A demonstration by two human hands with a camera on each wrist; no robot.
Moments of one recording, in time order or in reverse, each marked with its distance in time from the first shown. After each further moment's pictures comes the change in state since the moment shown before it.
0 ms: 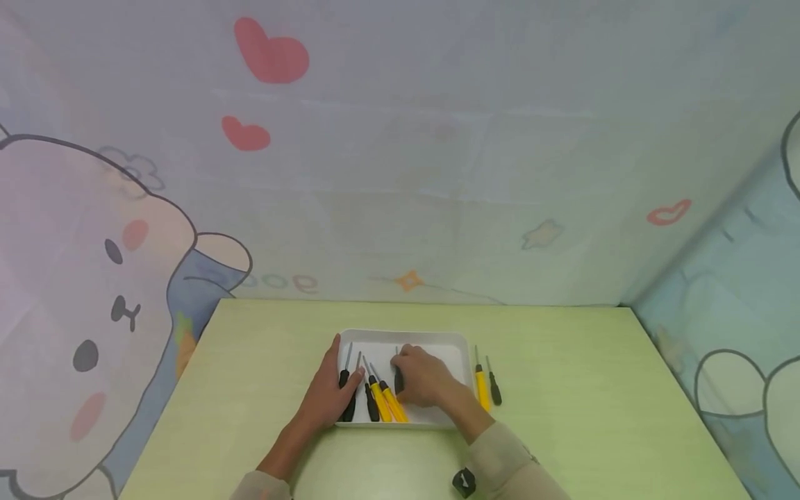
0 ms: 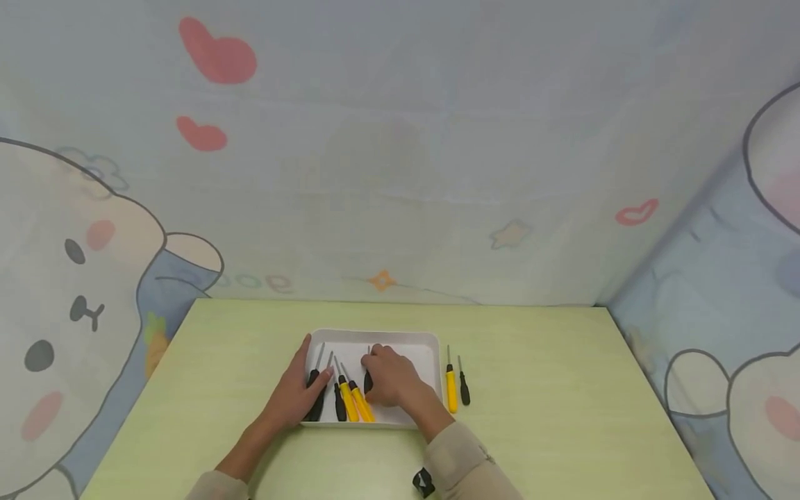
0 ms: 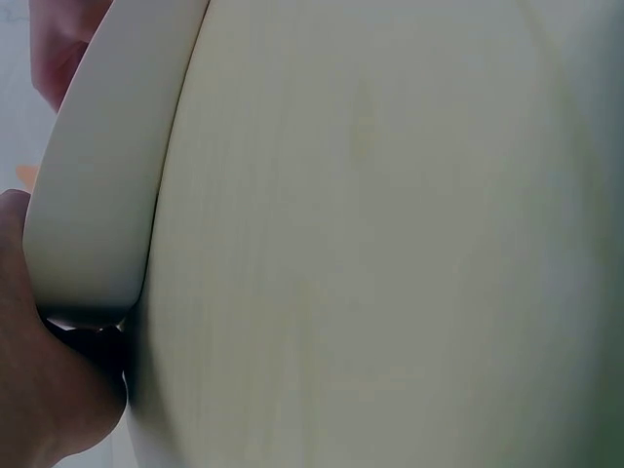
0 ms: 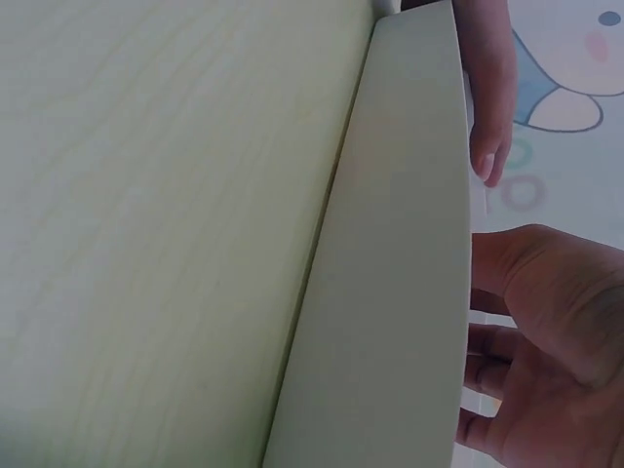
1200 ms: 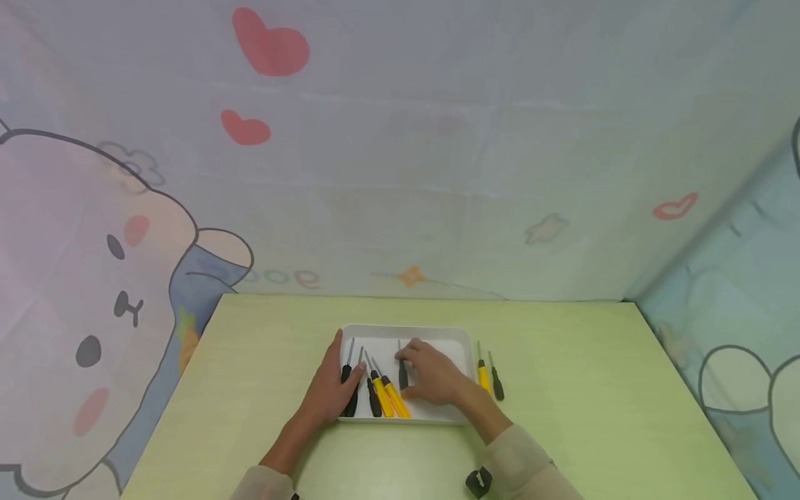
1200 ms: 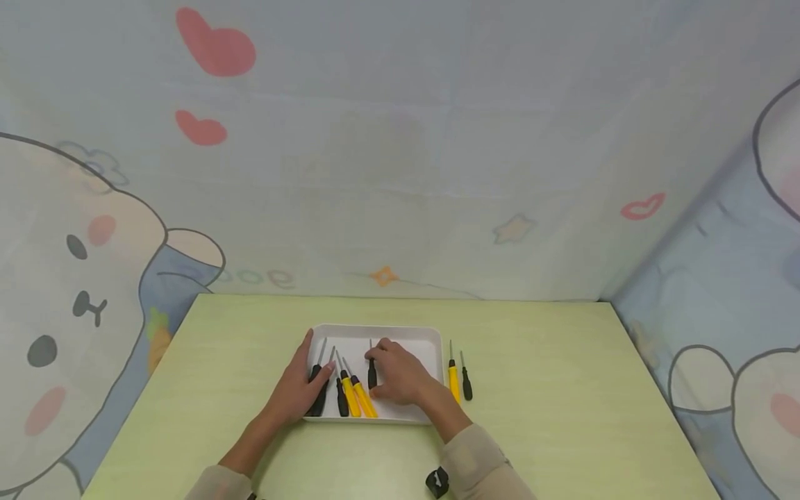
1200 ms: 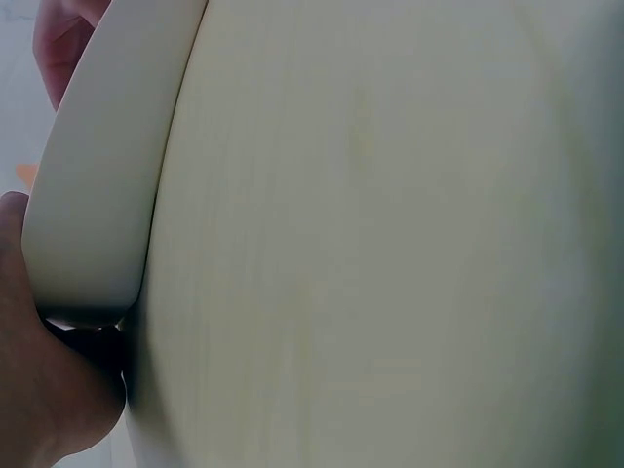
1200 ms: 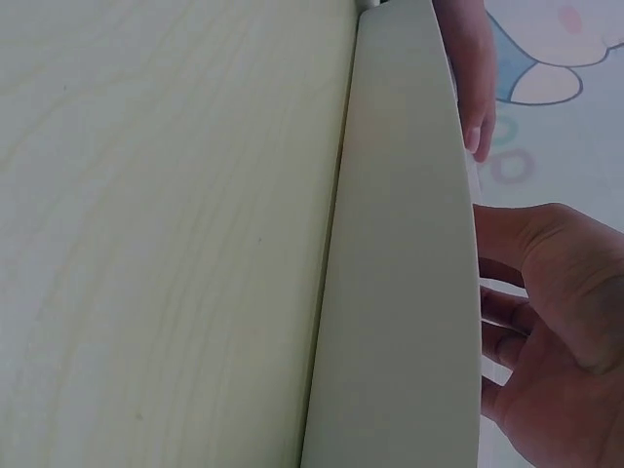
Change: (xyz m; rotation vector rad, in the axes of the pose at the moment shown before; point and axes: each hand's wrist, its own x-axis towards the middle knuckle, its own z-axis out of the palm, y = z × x) left_hand -0.001 0.004 -0.002 0.001 -0.010 -0.017; right_hand -0.011 0.016 0.000 0.185 0.047 -0.085
